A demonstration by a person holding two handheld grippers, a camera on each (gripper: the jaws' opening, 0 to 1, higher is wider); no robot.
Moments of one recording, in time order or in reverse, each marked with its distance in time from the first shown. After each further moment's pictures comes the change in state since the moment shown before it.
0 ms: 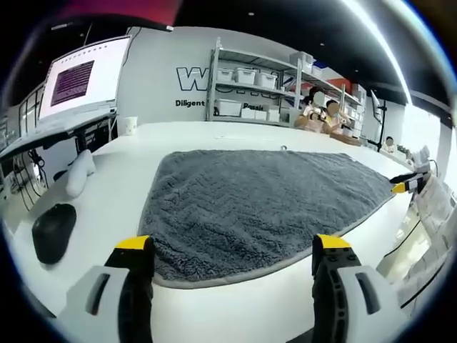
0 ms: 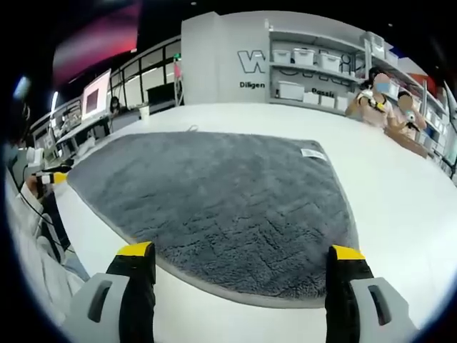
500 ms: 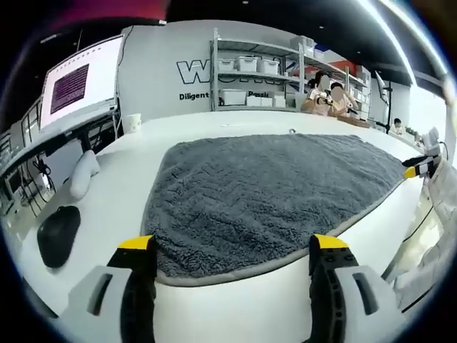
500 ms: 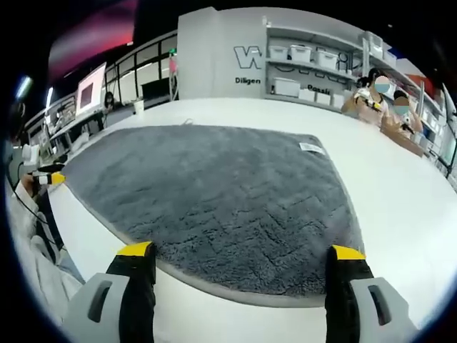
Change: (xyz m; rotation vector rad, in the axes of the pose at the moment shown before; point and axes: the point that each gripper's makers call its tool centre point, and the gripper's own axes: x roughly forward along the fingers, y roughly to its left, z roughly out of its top) left arm 0.009 0.007 -0.015 0.076 0.072 0.068; right arm 0.006 0.001 -0.006 0.011 0.015 -0.024
